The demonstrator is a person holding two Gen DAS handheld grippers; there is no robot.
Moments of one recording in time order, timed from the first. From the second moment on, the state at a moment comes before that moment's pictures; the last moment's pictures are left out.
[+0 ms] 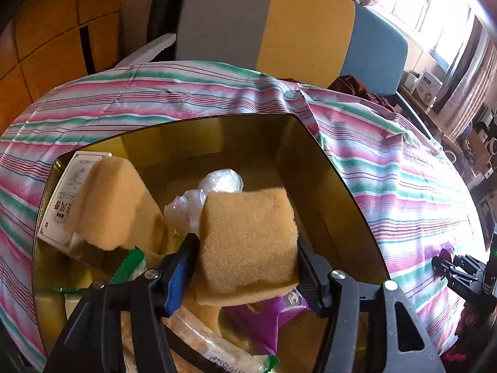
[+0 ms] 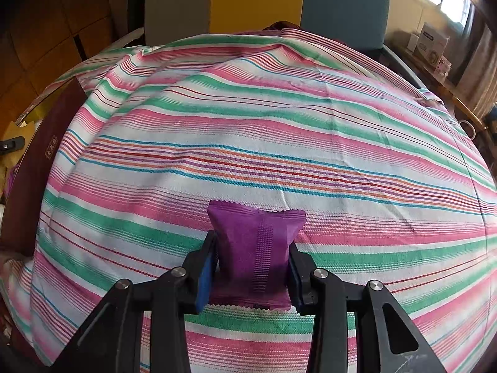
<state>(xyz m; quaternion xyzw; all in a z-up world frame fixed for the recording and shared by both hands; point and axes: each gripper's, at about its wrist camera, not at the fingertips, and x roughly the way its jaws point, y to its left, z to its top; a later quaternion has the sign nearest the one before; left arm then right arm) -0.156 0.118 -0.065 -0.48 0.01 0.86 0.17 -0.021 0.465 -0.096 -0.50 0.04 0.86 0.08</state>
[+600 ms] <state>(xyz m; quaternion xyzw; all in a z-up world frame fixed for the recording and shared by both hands) -0.060 0.073 -0.004 -0.38 0.02 0.91 0.13 -0.021 0.464 -0.097 -0.50 0.03 0.86 0.09</state>
